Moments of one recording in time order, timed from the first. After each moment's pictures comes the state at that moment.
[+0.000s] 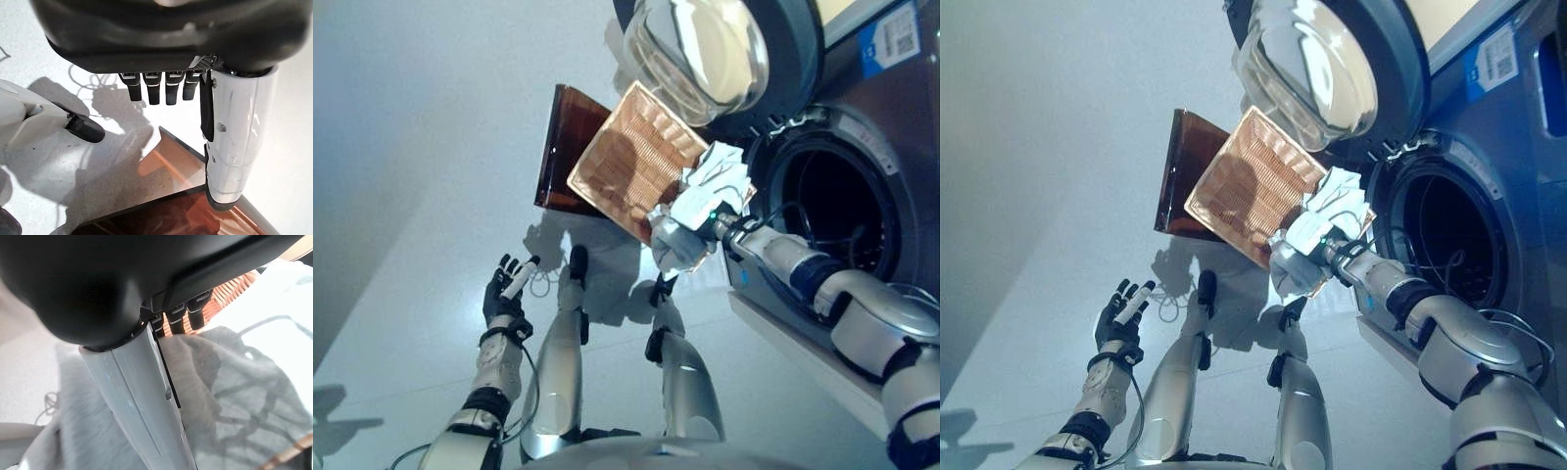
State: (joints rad) left arm -0.19 0.21 -0.06 0.85 -0.79 -0.37 0.06; right arm -0.98 -0.69 1.14 0.90 -0.97 -0.15 -0.24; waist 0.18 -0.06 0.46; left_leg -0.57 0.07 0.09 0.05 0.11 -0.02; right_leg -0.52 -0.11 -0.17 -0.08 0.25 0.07
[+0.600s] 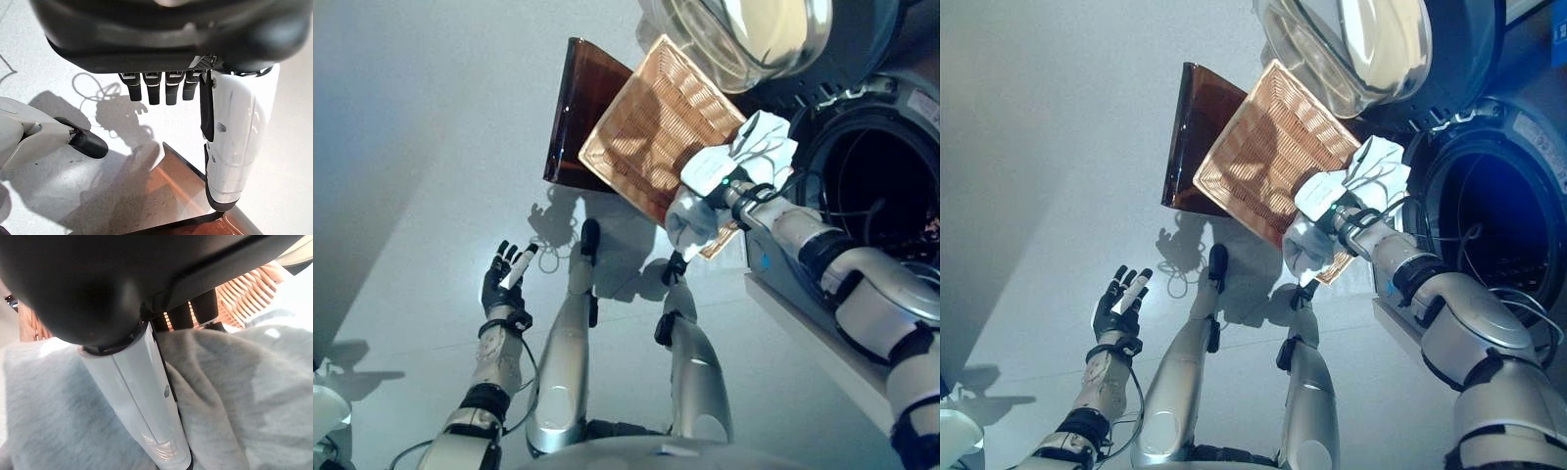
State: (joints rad) left arm -0.19 0.21 -0.06 0.81 -0.80 -0.37 0.07; right arm -1.06 -0.70 1.10 0.93 -0.97 -0.11 -0.25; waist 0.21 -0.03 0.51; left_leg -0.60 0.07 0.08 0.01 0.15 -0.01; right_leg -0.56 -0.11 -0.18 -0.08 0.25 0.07
